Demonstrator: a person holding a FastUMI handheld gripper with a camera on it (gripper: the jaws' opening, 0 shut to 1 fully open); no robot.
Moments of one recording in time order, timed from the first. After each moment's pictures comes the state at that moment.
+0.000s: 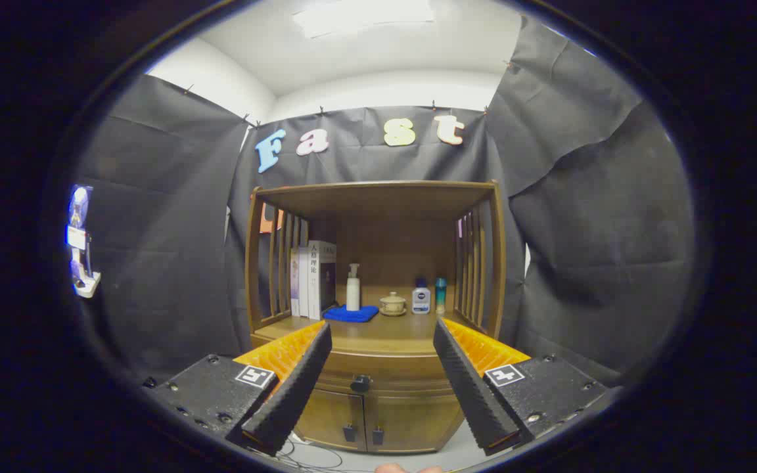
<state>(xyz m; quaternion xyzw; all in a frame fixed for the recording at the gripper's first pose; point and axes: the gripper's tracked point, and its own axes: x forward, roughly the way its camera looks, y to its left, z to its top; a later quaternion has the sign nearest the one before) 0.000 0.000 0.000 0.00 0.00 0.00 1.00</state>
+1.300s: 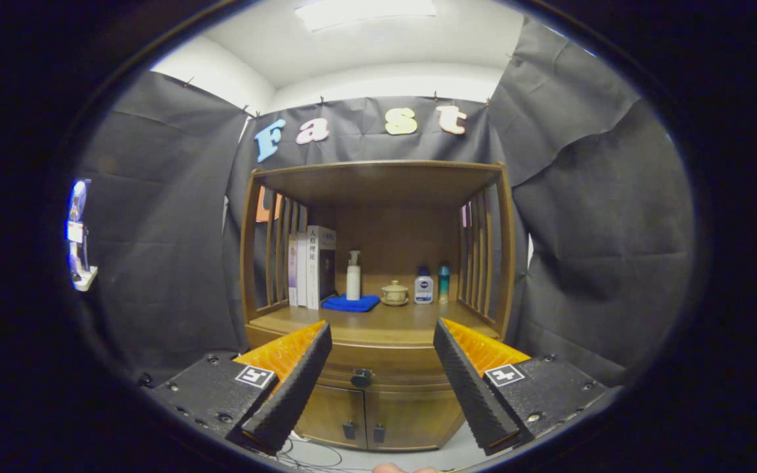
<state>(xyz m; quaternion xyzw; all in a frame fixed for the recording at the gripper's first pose) 0.034 0.007 -0.033 -0.01 0.02 -0.01 1.00</state>
